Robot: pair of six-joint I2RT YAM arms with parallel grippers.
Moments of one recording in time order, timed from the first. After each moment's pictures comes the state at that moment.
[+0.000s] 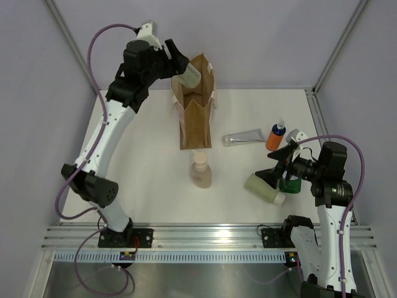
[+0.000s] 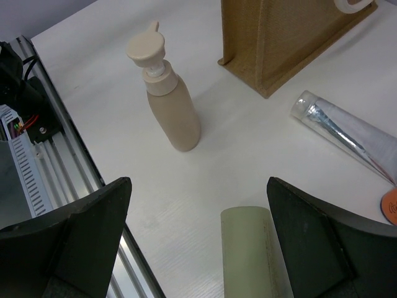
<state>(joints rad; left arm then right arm) -0.38 1.63 1.96 -0.45 0.03 -0.47 -0.16 0.66 0.85 -0.72 -1.09 -0.34</state>
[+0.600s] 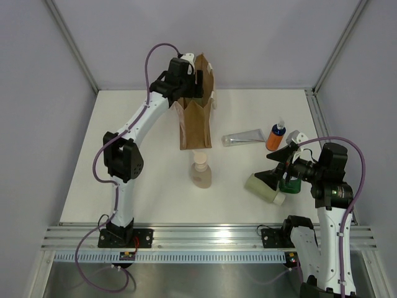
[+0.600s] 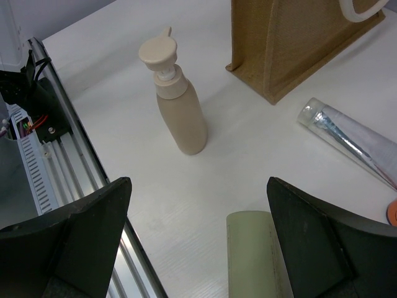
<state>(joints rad) -0.44 2.10 2.12 -0.57 -0.03 -0.27 -0.16 0.64 0.85 -0.72 -1.12 -0.33</state>
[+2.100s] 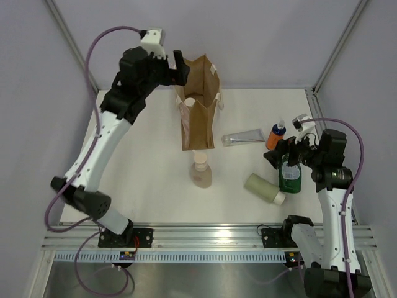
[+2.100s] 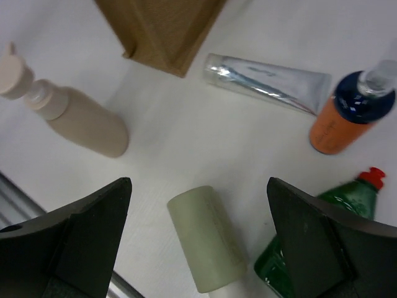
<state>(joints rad) -0.46 1.63 1.94 -0.45 -0.02 -0.17 -0.16 0.78 0.89 -0.67 -0.77 -0.20</state>
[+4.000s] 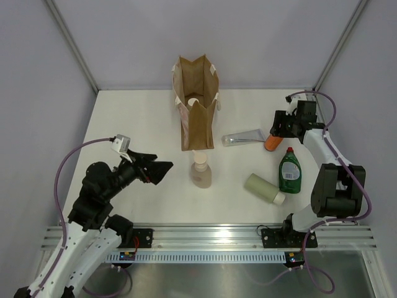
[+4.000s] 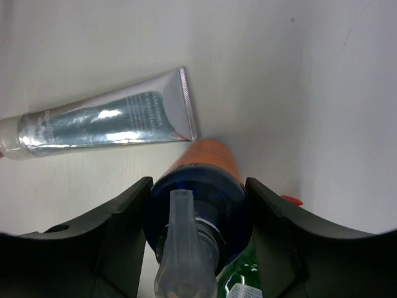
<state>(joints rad) -0.44 0.40 0.64 -0.33 0.29 -0.50 -0.08 1.56 1.11 -0.32 -0.20 0.01</state>
